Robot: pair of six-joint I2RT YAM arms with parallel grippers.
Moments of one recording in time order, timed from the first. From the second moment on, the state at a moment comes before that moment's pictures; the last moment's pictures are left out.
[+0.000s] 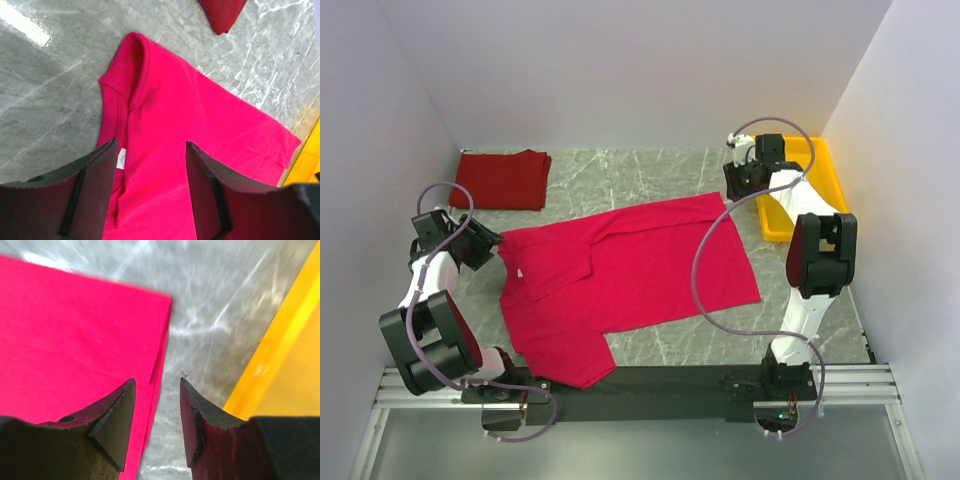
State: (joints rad) left arm 0.45 1.34 0.77 -0.27 0.40 -0.57; right arm 0.02 1.95 1.54 -0.48 -0.25 -0.33
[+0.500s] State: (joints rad) left arm 0.47 1.37 0.77 -0.22 0.44 -0.56; right arm 0.02 2.28 1.96 -0.66 -0.41 -0.13
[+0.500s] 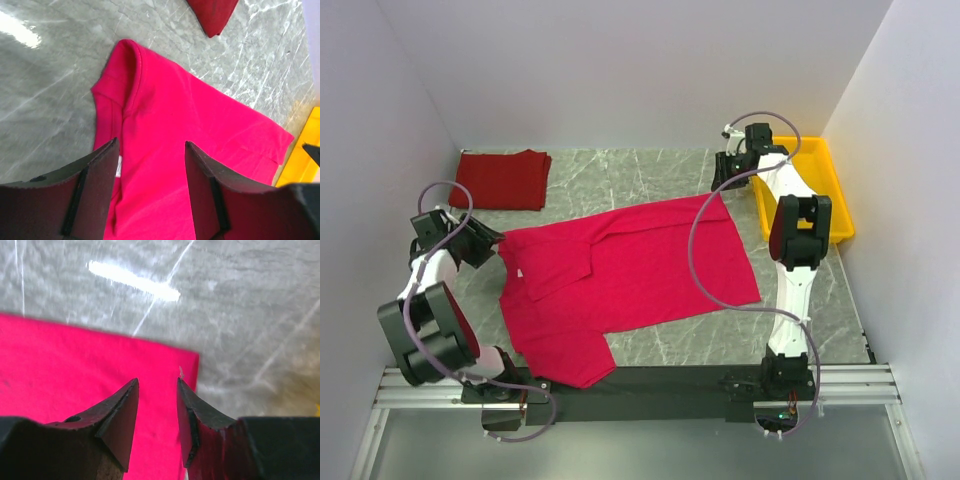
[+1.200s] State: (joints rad) left arm 0.46 1.80 0.97 -0.06 0.52 -0.58; right arm 0.02 2.32 2.01 -0.70 -0.45 0.01
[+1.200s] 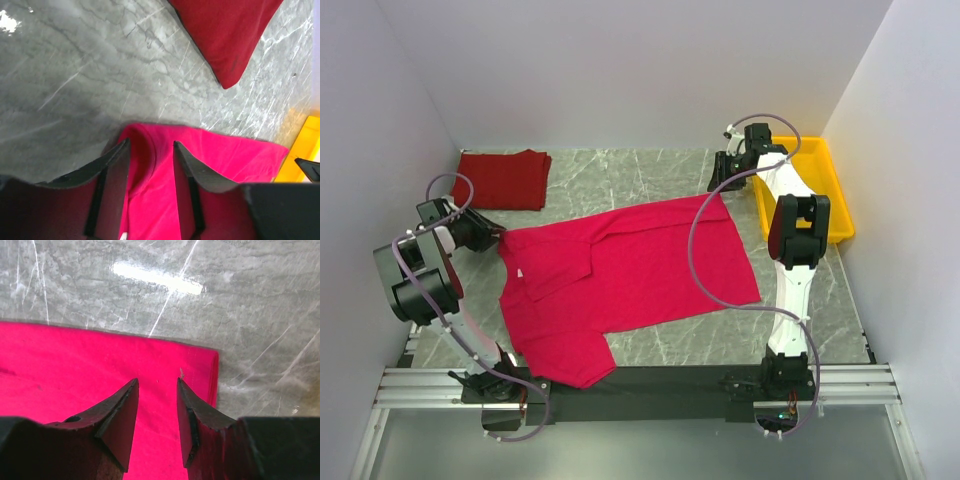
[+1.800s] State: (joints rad) left arm 0.45 1.83 0.99 -0.05 0.56 -0.61; right arm 0.01 2.38 2.07 -0.70 -0.42 0.13
